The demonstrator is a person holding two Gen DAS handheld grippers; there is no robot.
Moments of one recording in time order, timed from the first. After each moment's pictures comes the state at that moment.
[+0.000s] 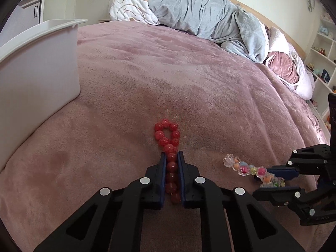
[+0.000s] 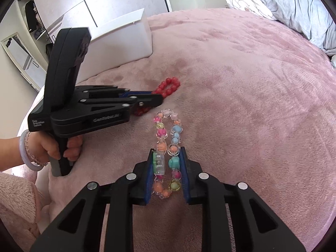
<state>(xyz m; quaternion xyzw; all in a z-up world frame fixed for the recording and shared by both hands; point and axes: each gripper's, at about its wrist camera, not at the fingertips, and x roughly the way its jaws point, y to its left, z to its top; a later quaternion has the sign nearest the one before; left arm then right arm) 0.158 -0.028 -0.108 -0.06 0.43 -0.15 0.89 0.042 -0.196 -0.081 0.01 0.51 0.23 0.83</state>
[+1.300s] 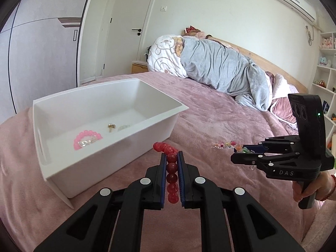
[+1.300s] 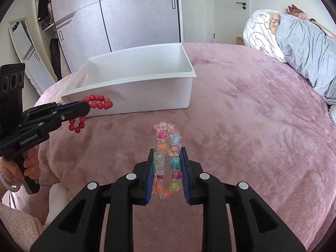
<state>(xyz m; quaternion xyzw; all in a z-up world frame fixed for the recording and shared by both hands) 0.025 0.133 0.010 -0.09 0.29 -0.08 0.95 0.074 -0.063 -0.010 -0.06 0.45 0.24 0.86</state>
